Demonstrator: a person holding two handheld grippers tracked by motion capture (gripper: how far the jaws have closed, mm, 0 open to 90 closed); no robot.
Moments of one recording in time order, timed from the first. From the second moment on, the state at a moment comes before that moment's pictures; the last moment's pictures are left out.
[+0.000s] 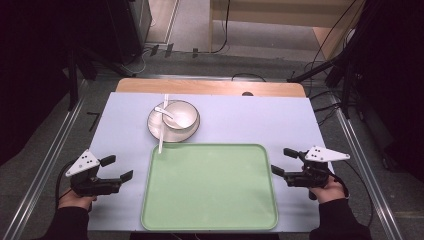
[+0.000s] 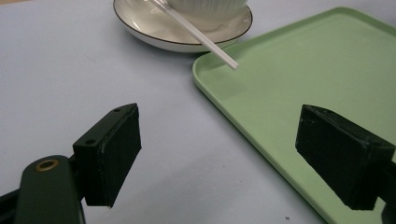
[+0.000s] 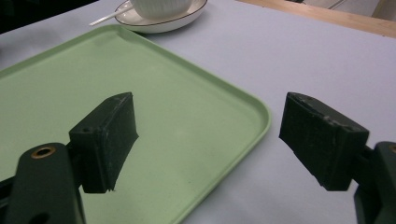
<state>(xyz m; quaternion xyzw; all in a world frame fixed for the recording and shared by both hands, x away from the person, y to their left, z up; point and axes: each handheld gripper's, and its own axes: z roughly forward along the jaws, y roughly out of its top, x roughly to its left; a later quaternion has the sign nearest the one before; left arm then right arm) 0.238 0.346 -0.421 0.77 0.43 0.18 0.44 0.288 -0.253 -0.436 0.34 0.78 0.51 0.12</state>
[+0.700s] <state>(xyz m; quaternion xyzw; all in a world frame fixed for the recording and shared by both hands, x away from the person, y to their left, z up) 0.240 0.348 -0.423 0.77 0.45 0.18 0.43 0.290 -0.250 -0.435 0.33 0.79 0.51 0.12</state>
